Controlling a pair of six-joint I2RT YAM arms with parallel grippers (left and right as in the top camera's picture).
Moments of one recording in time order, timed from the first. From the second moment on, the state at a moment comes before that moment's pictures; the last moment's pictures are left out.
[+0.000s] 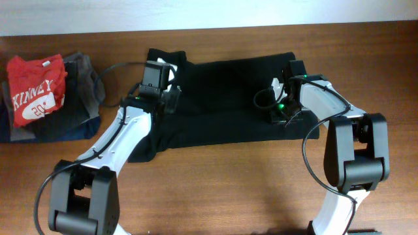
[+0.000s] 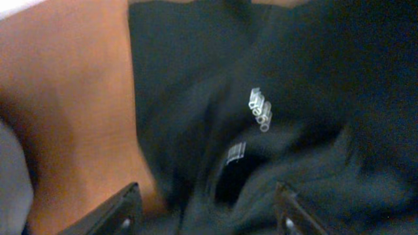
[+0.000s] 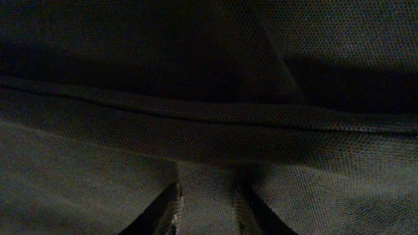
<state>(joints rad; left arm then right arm) -0.28 1.76 1.21 -0.37 -0.21 0.11 0.06 2.03 1.37 -0.83 -0.17 -0.03</state>
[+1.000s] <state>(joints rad) -0.26 1.74 0.94 -0.53 -0.16 -0.03 -0.21 1.96 1.27 -0.89 -0.13 0.00</state>
